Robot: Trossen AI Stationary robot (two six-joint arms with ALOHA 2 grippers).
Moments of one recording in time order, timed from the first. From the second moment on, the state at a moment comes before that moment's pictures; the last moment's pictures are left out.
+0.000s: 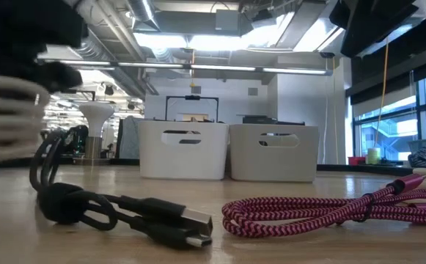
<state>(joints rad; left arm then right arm) -0.60 1.49 0.85 -0.67 -0.22 -0.56 0.67 1.71 1.27 -0.63 0.31 0.70</state>
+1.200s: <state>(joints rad) -0.38 1.15 0.51 0.75 -0.42 0.33 0.68 1.71 1.27 -0.65 0.43 0.60</state>
